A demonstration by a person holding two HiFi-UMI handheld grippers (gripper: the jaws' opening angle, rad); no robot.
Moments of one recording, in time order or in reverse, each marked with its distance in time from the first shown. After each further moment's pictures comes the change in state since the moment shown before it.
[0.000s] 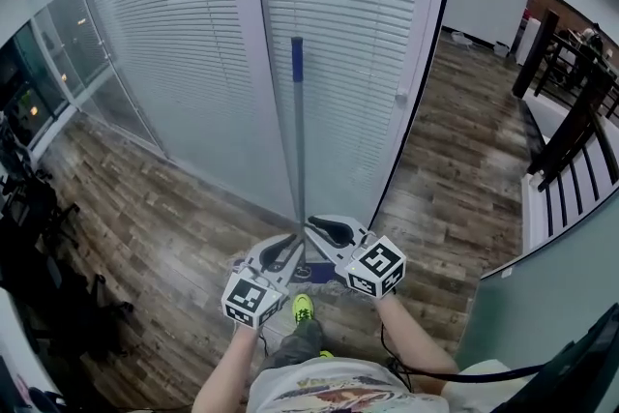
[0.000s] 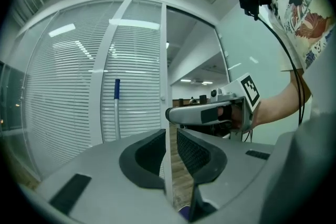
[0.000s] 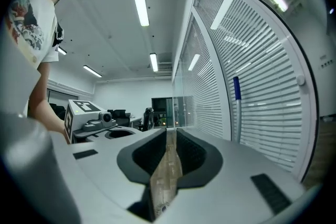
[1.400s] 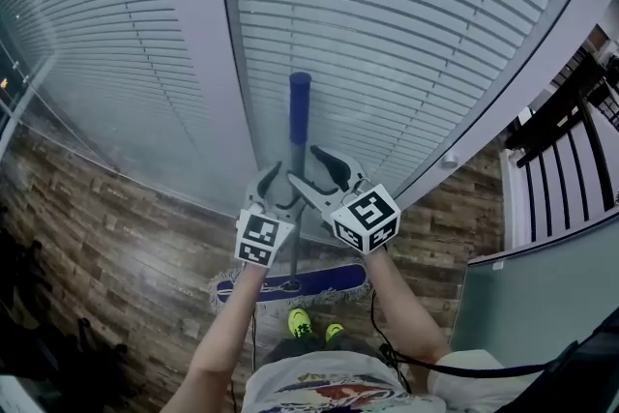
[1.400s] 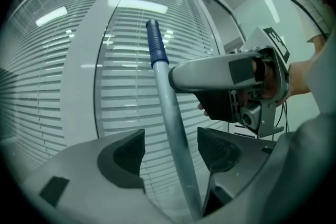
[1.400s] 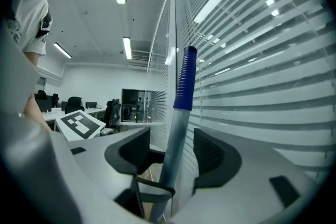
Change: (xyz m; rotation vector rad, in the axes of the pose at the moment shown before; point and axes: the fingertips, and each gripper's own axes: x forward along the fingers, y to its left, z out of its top) left arm 0.298 0.312 -0.039 0.056 0.049 -0.046; right arm 0.222 -0.331 0.016 -0.077 0.047 -0.297
